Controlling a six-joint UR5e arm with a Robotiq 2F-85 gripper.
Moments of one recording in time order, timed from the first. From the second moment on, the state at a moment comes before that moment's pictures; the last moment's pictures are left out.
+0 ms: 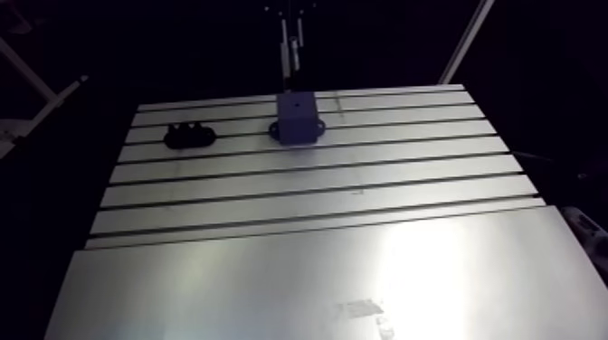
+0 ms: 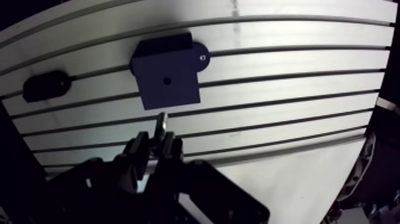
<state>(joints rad) -0.13 -1.05 1.25 -1.51 -1.64 -1.58</state>
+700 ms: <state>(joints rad) -0.13 -1.04 1.33 -1.62 -1.63 -1.58</state>
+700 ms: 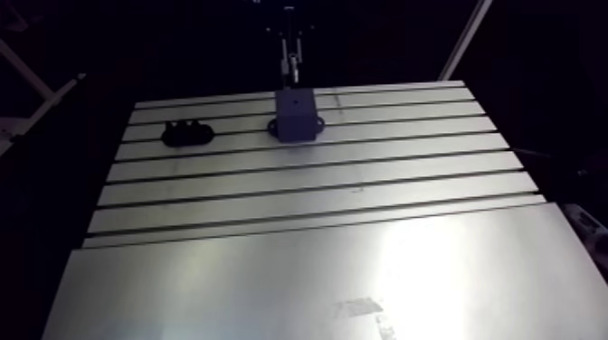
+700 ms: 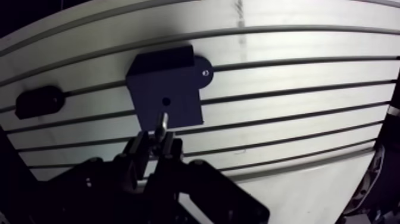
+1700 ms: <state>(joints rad) -0.14 -1.04 1.36 -1.65 -1.60 -1.58</state>
